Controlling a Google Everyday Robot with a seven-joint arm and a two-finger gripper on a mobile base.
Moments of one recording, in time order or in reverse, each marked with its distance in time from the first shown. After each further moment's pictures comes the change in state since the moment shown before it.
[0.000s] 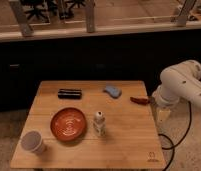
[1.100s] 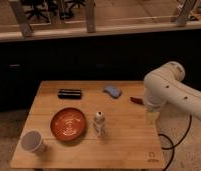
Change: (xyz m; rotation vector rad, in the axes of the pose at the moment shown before) arm -0.069 0.012 -0.002 0.017 0.023 -0.129
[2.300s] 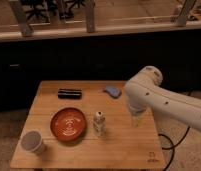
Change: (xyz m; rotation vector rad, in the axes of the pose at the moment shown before) arm -0.061 0.000 0.005 0.032 -0.010 -0.093
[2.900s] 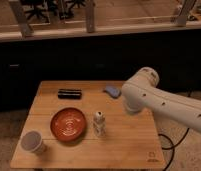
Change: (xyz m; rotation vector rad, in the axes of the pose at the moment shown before) arm -0.013 -0.005 0.006 0.021 -0.026 -0.033
